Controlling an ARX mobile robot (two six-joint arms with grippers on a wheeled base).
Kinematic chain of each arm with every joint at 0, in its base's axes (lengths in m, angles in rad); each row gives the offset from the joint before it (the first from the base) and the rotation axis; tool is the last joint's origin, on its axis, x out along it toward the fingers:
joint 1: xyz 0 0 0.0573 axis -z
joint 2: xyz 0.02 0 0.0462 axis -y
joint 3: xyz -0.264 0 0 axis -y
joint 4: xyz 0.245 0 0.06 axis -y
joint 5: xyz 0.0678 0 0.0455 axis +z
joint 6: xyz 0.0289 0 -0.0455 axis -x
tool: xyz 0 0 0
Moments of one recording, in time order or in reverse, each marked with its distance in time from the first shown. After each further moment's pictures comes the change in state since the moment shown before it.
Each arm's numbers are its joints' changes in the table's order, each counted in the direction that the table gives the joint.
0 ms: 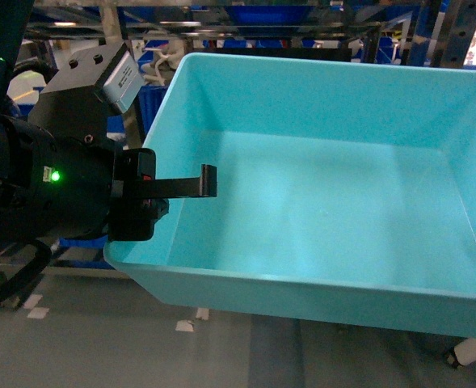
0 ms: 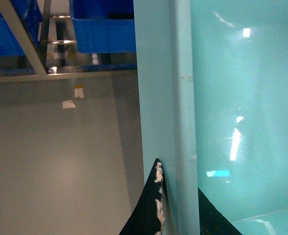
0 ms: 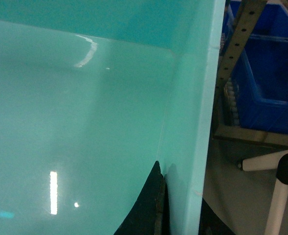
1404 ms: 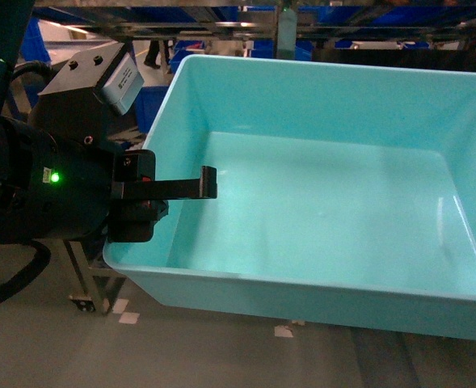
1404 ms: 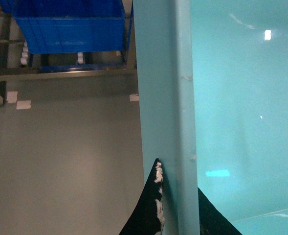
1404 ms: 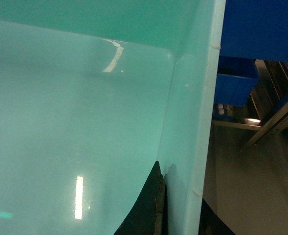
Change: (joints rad) left arm 0.000 0.000 0.000 -0.003 0.000 0.000; right arm 0.000 -0.002 0.000 -0.001 0.000 0.000
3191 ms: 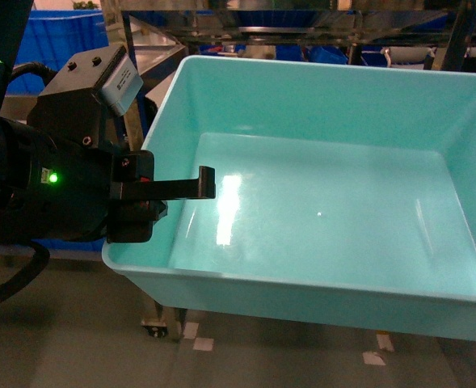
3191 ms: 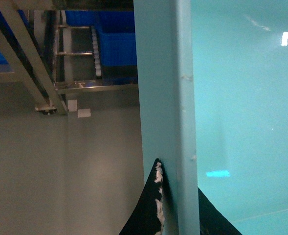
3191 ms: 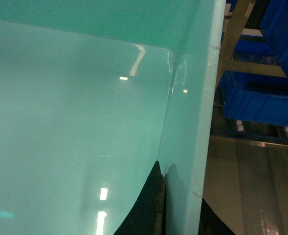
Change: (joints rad) left arm -0.004 0.000 -0.001 -0.001 -0.003 0.000; right arm -0.001 0.002 -0.001 -0.002 0.001 -0.001
